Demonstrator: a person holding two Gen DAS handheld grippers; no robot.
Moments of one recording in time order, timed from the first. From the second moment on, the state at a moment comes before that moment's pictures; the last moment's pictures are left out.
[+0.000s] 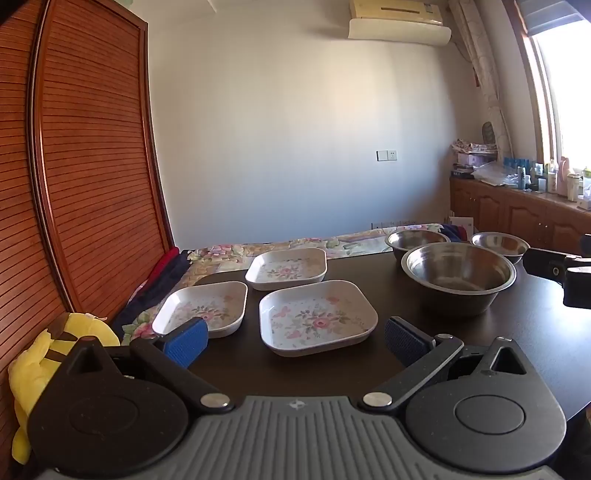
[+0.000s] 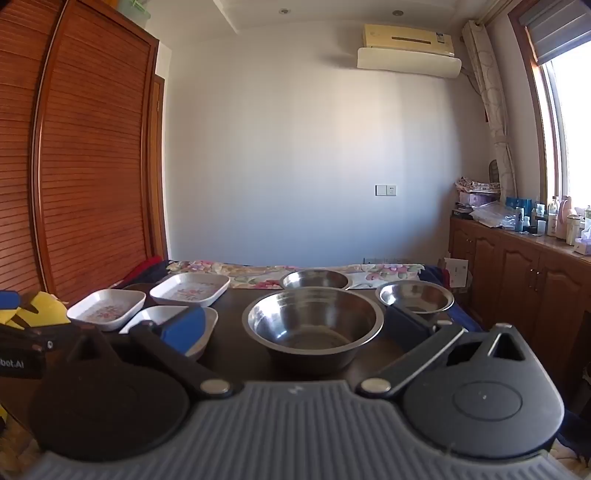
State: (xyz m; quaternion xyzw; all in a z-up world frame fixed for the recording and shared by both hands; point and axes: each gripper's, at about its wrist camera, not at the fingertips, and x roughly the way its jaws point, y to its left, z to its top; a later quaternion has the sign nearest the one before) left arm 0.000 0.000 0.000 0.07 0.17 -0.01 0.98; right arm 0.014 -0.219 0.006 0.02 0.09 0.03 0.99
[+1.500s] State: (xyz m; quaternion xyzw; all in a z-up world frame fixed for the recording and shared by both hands) left arm -0.001 0.003 0.004 0.08 0.17 -0.01 0.98; right arm 0.011 -0.218 0.004 0.01 0.10 0.03 0.99
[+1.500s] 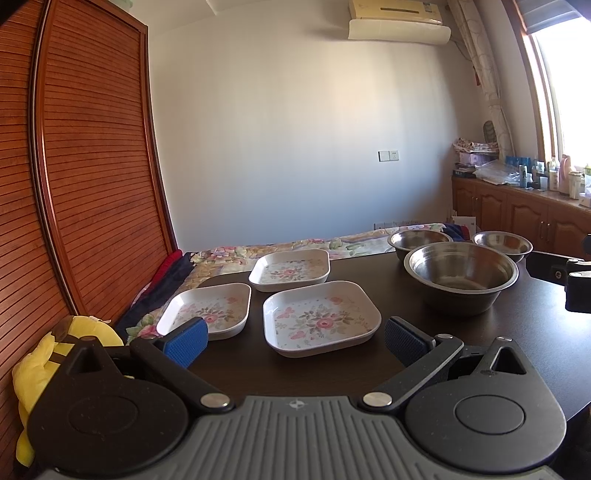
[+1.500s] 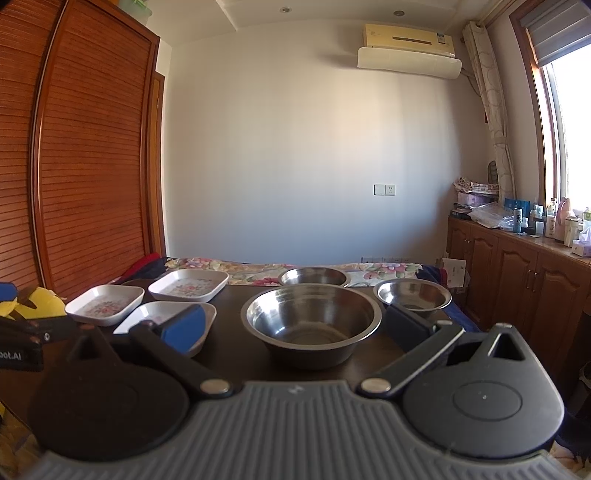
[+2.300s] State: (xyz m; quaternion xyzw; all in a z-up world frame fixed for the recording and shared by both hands) left arm -0.001 0.000 0.007 0.08 0.16 -0.01 0.98; right arm 0.011 -0.221 0.003 0.01 0.10 0.03 0.99
